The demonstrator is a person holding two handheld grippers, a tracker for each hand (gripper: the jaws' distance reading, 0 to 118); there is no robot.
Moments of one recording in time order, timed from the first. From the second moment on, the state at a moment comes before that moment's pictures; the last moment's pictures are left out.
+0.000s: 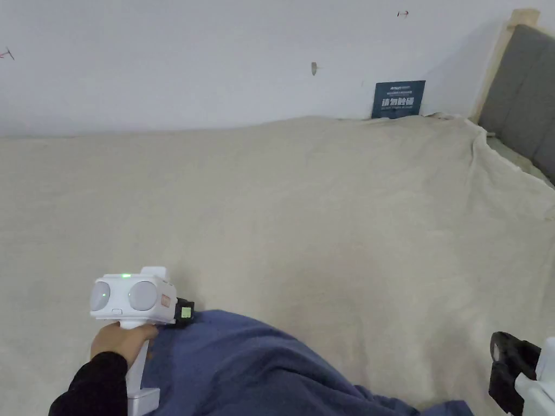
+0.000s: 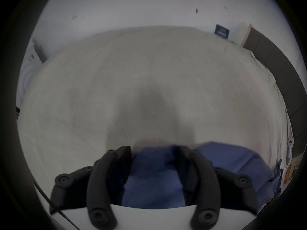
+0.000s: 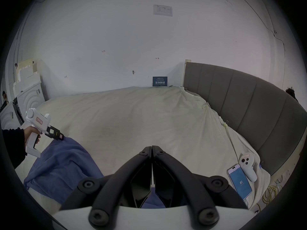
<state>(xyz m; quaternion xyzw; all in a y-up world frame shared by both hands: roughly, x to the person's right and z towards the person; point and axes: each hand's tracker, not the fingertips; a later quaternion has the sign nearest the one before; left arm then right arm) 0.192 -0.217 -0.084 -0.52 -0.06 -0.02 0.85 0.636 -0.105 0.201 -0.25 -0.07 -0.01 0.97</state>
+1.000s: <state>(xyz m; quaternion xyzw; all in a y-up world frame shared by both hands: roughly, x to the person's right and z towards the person) 0.177 -0.066 0.087 -0.37 -0.10 0.01 0.92 0.668 -0.226 0.214 -0.50 -0.07 -0.11 0.85</state>
